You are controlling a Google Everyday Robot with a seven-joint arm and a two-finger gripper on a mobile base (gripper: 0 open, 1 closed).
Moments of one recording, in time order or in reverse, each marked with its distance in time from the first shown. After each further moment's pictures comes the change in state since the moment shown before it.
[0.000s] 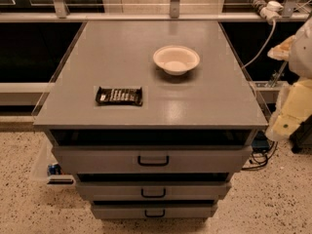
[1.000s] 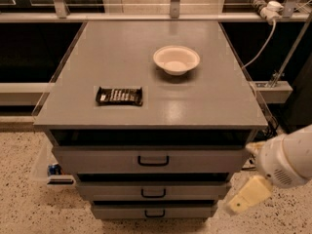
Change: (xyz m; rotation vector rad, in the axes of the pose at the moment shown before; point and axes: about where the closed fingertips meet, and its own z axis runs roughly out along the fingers) arm 0.047 0.105 0.171 -0.178 -0.198 0.364
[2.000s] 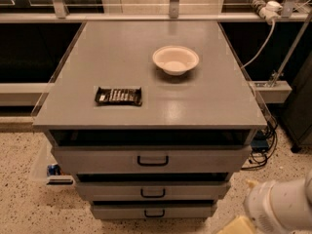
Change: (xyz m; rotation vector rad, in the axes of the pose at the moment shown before) arm 0.050 0.042 0.066 0.026 -0.043 0.140
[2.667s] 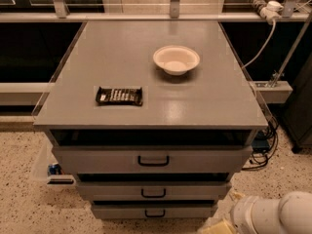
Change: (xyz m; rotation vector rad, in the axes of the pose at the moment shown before) arm 0.037 -0.015 0.082 0.063 -0.068 0.068
